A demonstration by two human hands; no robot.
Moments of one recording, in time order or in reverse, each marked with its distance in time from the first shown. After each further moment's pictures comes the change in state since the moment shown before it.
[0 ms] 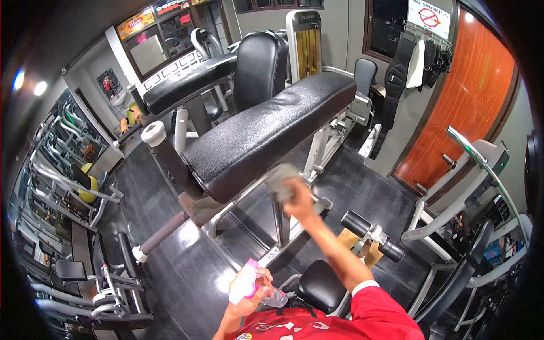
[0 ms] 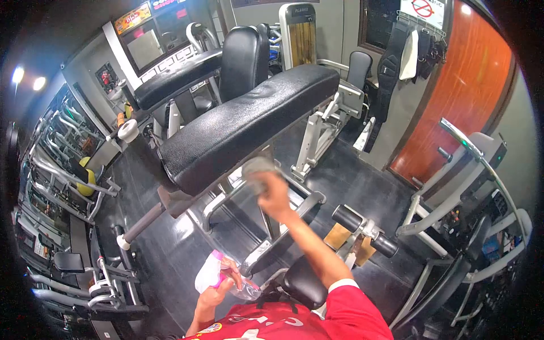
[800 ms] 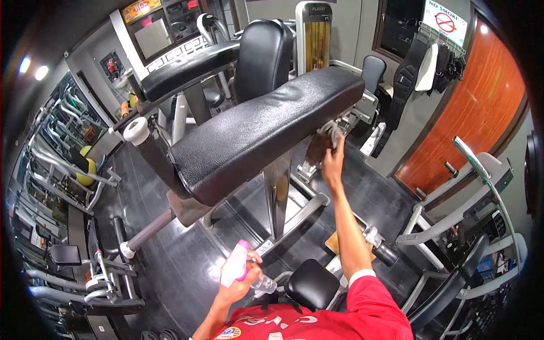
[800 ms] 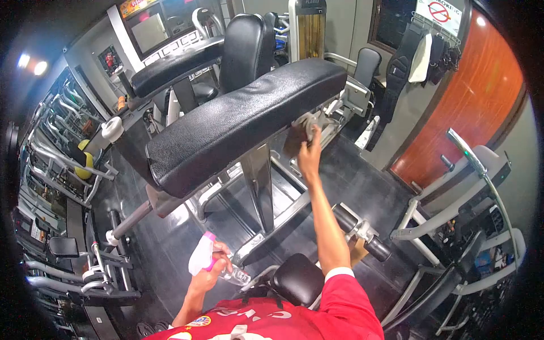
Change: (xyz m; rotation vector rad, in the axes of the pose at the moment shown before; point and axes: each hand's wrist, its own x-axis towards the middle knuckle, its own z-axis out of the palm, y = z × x) left_hand 0.033 -0.010 0.000 0.160 0.162 -0.118; right_hand 0.074 0.083 -0.075 -0.205 0.334 0.206
